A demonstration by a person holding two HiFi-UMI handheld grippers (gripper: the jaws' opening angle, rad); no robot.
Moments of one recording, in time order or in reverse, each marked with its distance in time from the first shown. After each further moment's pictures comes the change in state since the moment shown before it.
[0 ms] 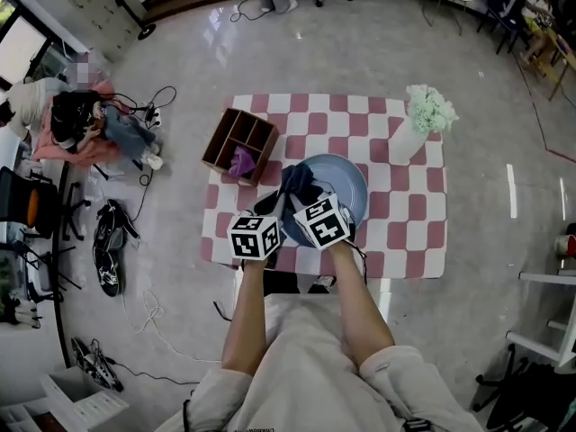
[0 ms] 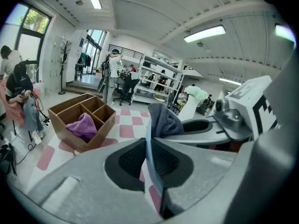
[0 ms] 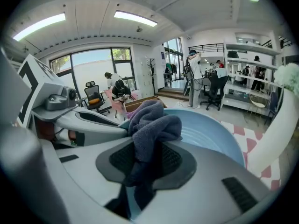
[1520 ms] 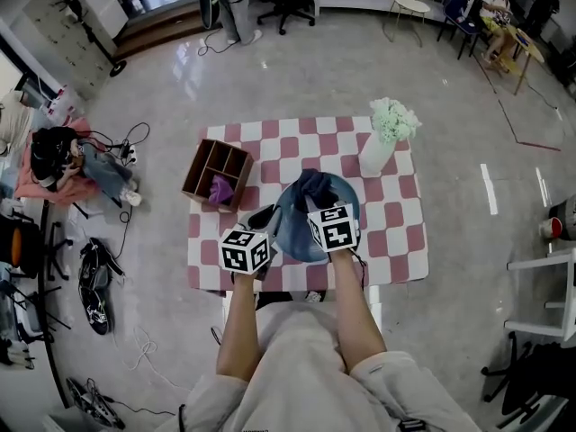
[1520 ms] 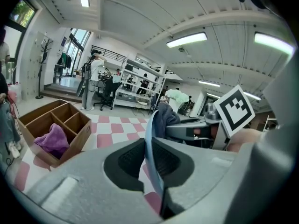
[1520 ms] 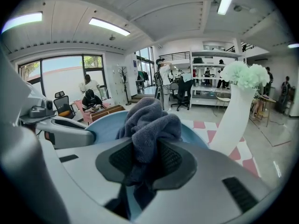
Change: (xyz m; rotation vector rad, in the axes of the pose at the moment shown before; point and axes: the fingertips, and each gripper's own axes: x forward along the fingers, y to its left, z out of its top) left arm 0.012 -0.047 0.022 0.095 -0.058 -0.225; right arm -0.060 -0.095 -0.006 0.181 -0.095 -0.316
